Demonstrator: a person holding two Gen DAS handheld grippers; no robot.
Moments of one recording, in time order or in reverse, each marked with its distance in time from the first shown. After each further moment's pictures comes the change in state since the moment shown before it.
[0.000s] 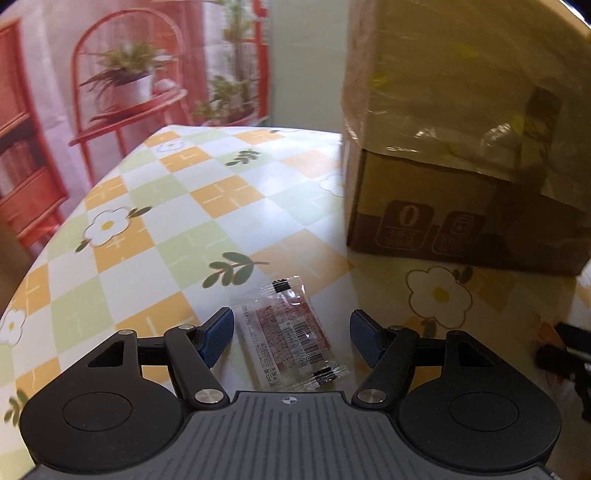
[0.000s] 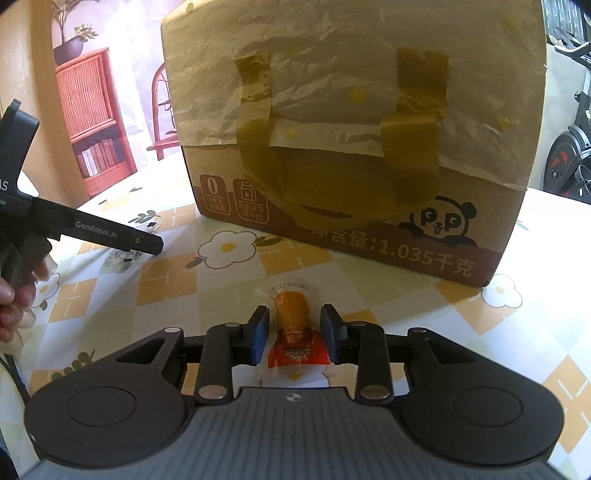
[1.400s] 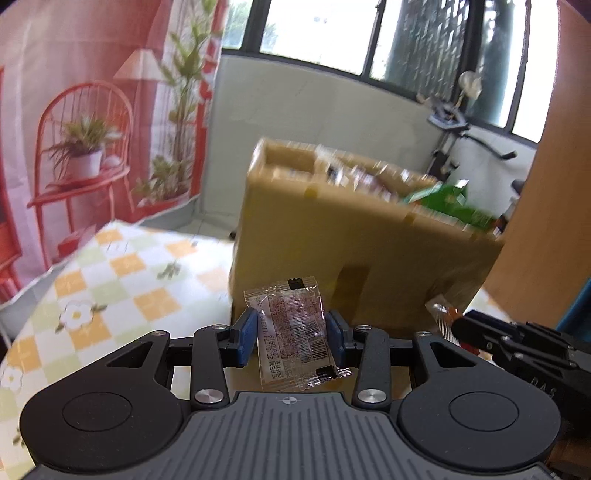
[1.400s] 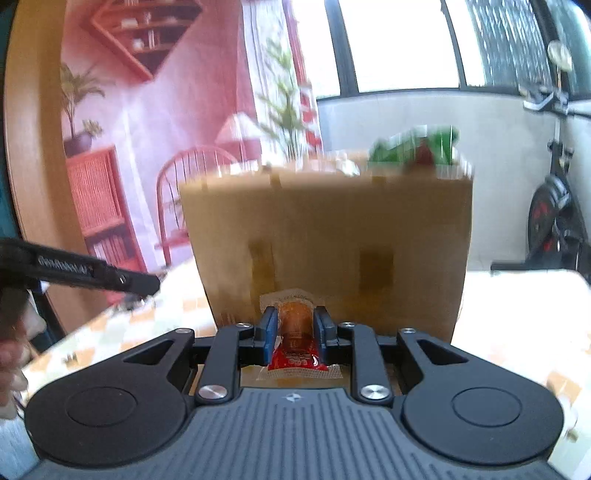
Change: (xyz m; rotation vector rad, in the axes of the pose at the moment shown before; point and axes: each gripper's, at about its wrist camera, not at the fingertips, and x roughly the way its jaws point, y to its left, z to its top) left arm -0.132 -0.017 0.045 -0.006 -0.264 -0.290; right arm -0.098 0.002 0.055 0.060 -0.307 0.000
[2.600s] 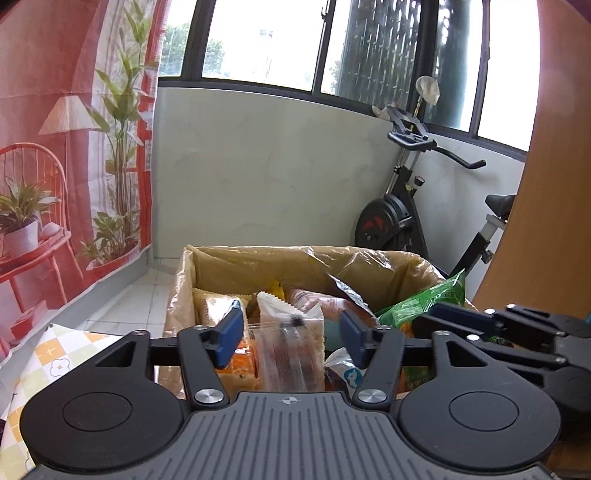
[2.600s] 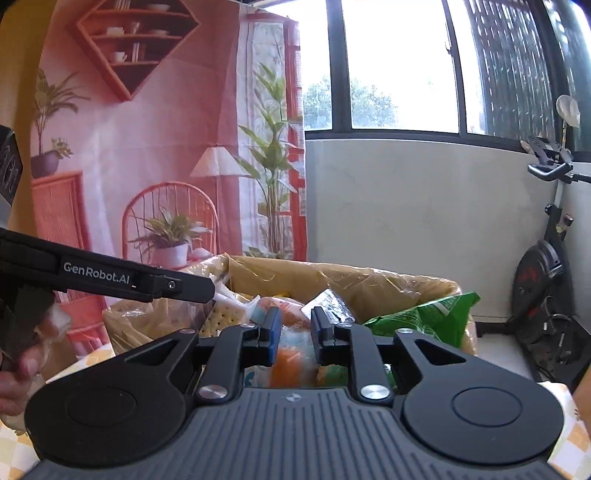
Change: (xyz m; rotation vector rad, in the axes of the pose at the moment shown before) left arm 0.093 -0.008 0.113 0.122 -0.040 -0.118; right arm 0.089 -0.022 0.120 -0.092 -0.047 -0.086
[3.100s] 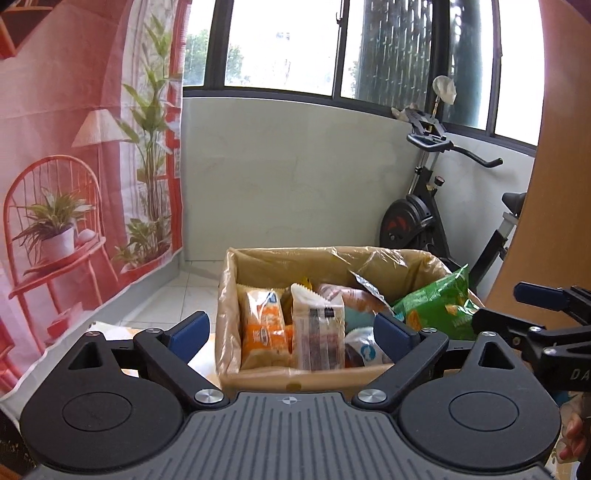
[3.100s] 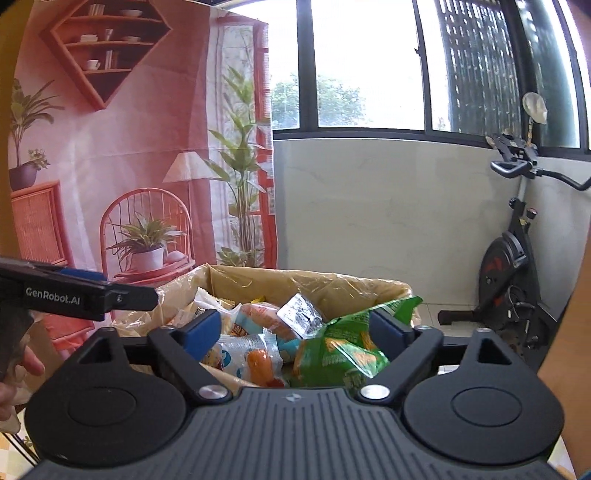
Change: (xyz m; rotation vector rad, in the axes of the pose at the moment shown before) left arm -0.058 0.007 0.007 0.016 0.002 0.096; right arm -0.054 0.008 0.020 0.048 0.021 -0.107
